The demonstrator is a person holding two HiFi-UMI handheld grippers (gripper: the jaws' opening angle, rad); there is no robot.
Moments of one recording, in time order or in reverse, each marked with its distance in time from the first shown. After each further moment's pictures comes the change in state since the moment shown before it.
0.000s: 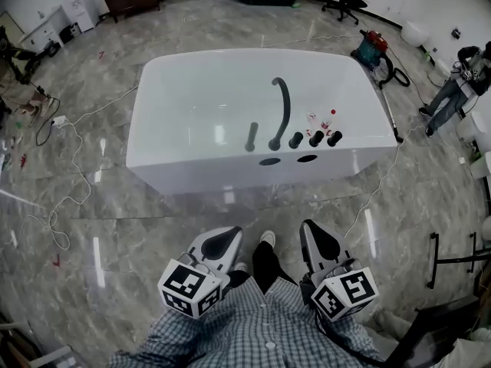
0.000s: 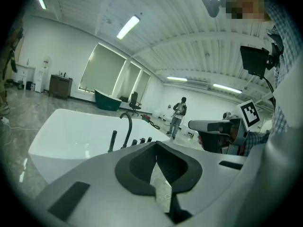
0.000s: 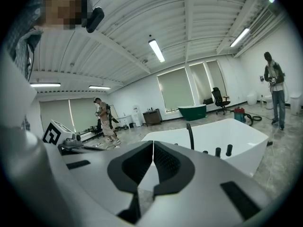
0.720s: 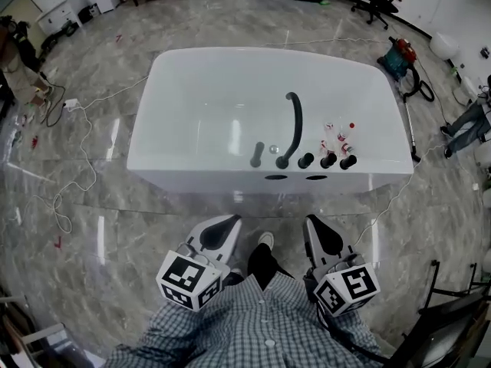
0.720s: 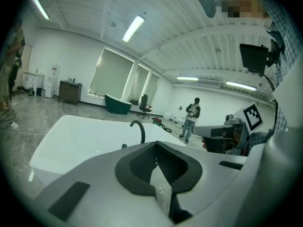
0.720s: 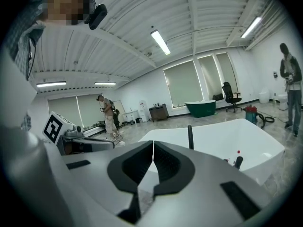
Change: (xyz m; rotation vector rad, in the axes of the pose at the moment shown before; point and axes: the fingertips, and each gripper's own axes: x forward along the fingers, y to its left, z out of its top) left arm 0.107 0.071 0.061 -0.002 -0.024 0.135; right arm 0.112 -0.092 0.033 -0.036 0.070 0.103
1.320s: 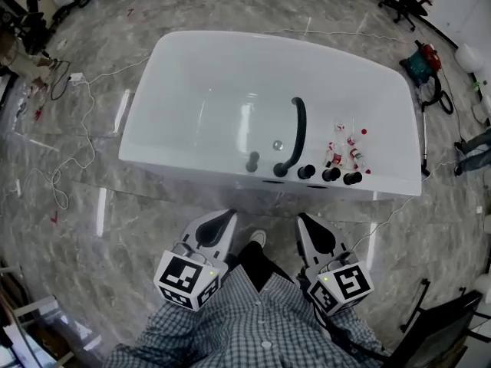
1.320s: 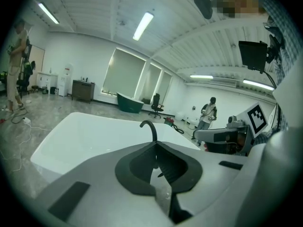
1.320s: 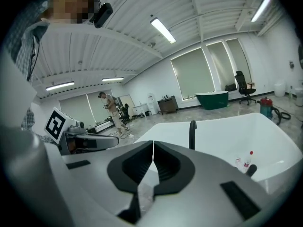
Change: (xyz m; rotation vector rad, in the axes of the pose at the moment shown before) left arm 0.090 0.041 0.013 -0.058 -0.001 0.150; right arm 0.084 -0.069 -0.001 -0.015 0.102 0.151
